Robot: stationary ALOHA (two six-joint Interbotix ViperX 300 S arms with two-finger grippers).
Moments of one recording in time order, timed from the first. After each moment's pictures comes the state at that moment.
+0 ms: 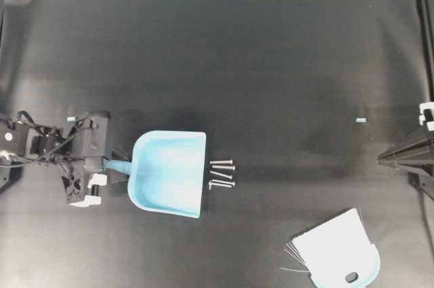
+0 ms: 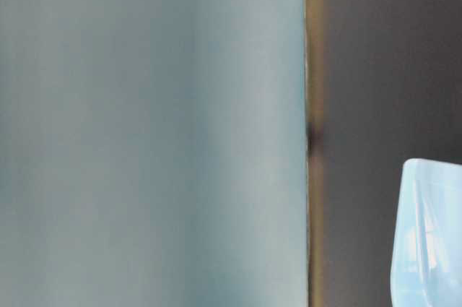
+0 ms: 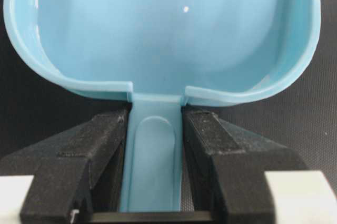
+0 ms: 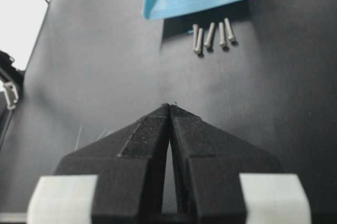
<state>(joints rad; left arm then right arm) -0.05 -0.16 1.13 0.04 -0.18 -0.11 0.18 -1.41 1.48 0.01 0.17 0.40</state>
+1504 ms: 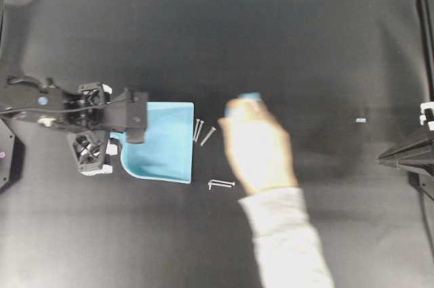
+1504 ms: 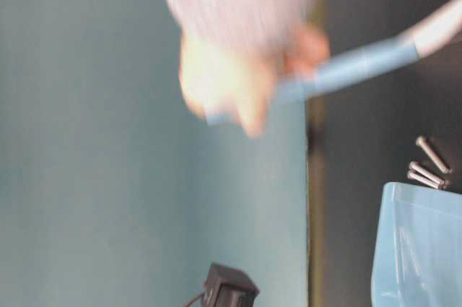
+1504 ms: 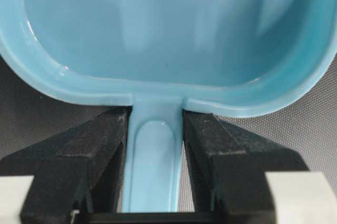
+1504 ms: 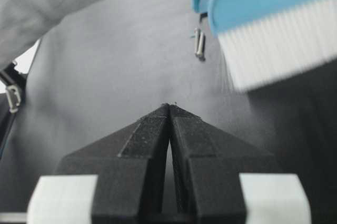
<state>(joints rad) 0.15 -0.07 0.87 0.04 0.46 0.05 0.18 -1.43 1.48 0.01 0.17 0.40</state>
